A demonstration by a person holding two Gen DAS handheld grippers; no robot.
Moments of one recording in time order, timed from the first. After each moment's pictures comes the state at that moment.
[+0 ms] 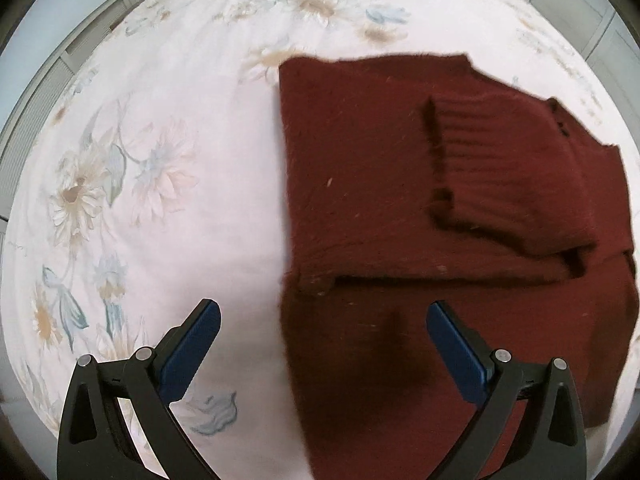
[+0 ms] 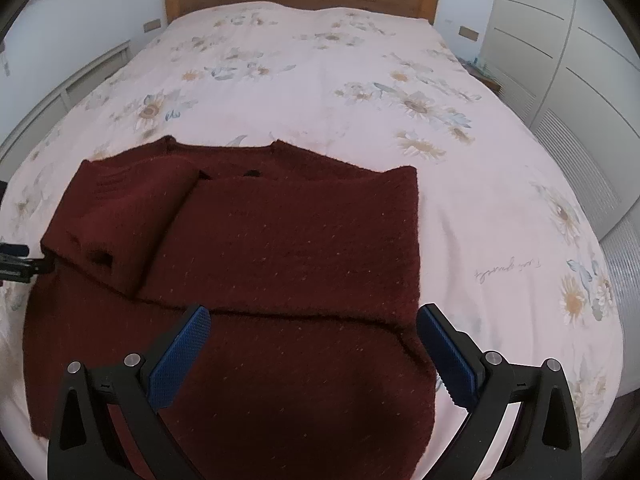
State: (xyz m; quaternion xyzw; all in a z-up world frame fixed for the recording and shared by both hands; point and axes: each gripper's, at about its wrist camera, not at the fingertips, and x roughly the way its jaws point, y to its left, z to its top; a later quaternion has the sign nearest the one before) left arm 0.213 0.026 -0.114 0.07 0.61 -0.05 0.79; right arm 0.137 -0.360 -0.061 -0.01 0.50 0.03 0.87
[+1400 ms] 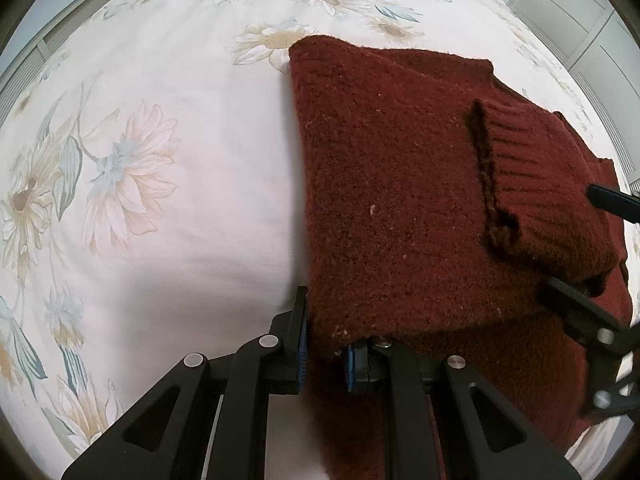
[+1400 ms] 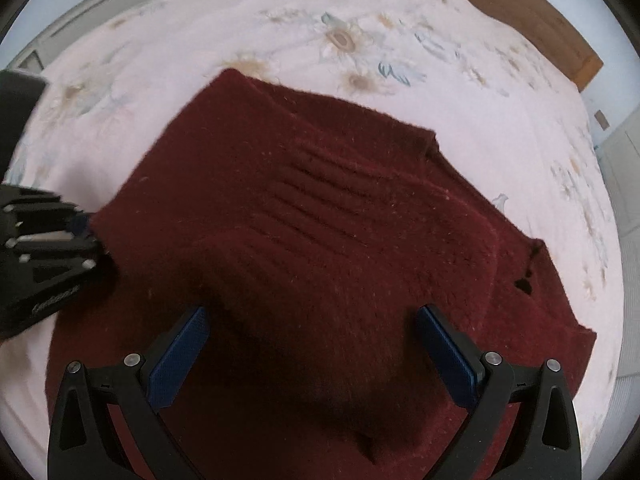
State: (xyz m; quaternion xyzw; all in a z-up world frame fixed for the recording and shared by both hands) left arm 0.240 0.032 -0.141 0.02 0.60 -0.11 0.79; right arm 0.240 -0.100 -0.112 -0.16 0.55 0.18 0.80
